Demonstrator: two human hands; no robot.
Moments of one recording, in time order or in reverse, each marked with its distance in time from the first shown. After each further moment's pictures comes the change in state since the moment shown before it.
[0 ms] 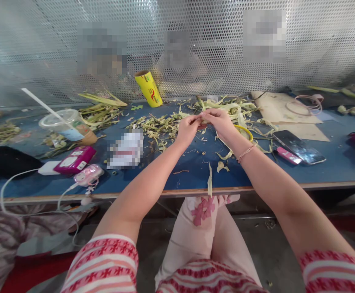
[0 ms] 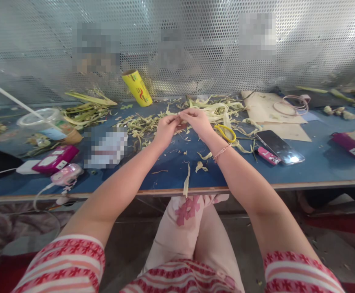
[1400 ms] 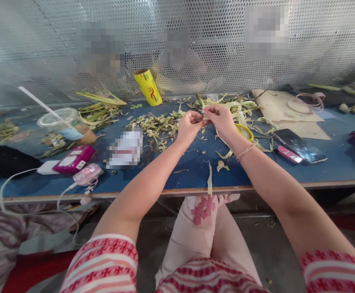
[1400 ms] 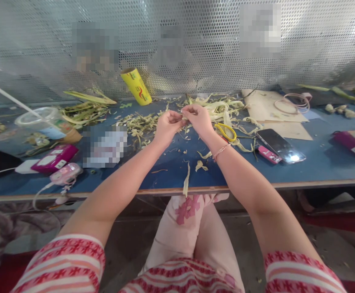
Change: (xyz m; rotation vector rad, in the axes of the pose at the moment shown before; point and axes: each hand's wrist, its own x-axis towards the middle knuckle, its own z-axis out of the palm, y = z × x) left_hand -0.004 0.001 0.002 0.041 0.070 0.062; right_hand 0.005 0.011 -0.001 -0.041 0.135 -0.007
